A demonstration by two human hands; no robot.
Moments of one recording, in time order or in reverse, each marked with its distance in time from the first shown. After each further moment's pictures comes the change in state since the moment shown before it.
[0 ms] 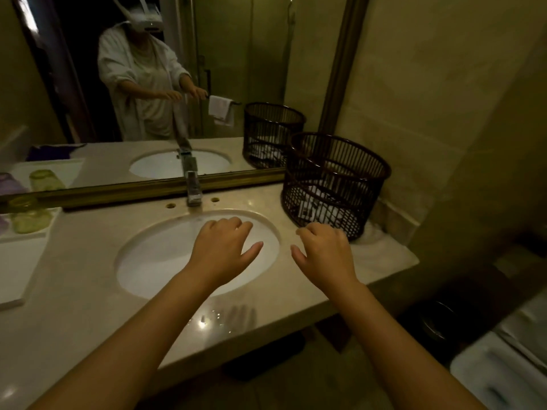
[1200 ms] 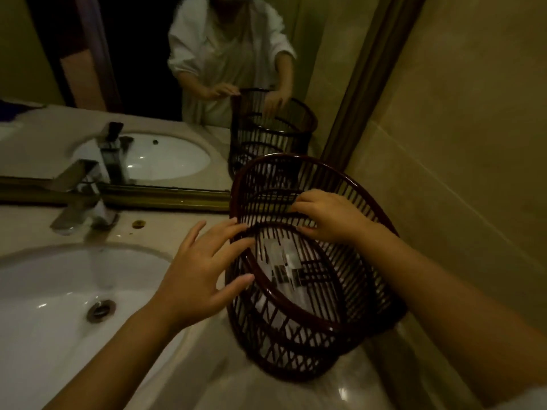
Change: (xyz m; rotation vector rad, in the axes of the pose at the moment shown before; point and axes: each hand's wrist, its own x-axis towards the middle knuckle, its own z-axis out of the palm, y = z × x) left_hand 0.288 0.063 0.175 -0.167 0.143 -0.079; right_hand 0.379 0.304 0.136 -0.022 -0.404 -0.710
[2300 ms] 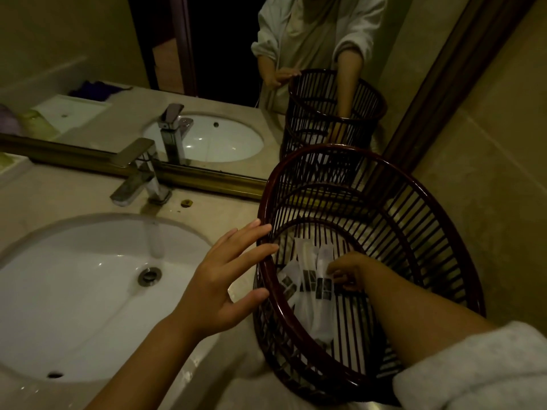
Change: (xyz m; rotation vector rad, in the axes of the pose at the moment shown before) left_hand -0.009 0.009 0.024 -0.285 0.191 -0.125; right_hand 0.042 0.021 0.172 1.193 -0.565 1.065
